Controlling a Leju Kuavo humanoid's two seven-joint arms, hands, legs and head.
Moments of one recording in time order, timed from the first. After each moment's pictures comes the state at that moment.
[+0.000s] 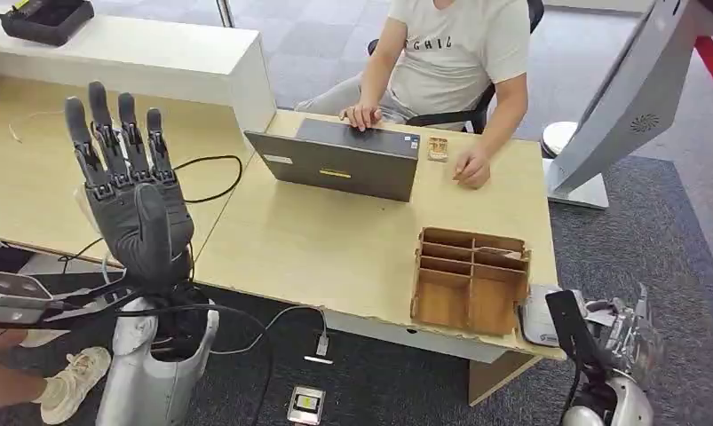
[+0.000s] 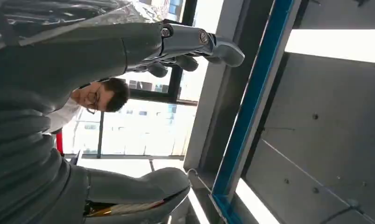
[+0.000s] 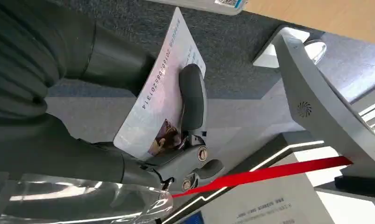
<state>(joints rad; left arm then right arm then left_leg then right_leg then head) -0.19 -0.09 -0.33 -1.94 0.48 0.06 -0.70 -0.26 -0.28 0.37 -1.06 0.82 -0.67 0.30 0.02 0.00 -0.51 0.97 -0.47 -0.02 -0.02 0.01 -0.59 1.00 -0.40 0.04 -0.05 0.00</state>
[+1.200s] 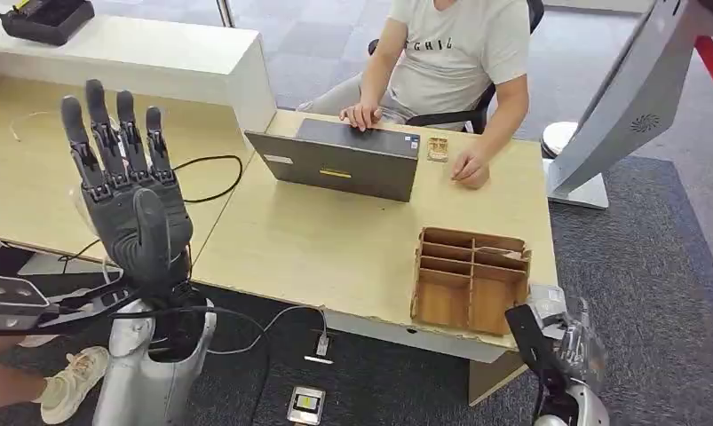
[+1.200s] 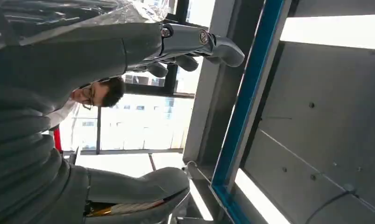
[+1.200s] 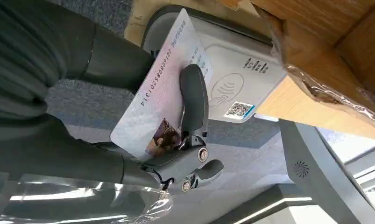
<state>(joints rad) -0.20 -0.07 -0.33 -1.96 0.46 0.03 -0.70 -0.24 -0.19 0.40 -0.96 0.76 -0.57 0.21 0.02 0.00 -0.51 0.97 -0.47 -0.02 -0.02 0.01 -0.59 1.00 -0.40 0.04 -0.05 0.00</state>
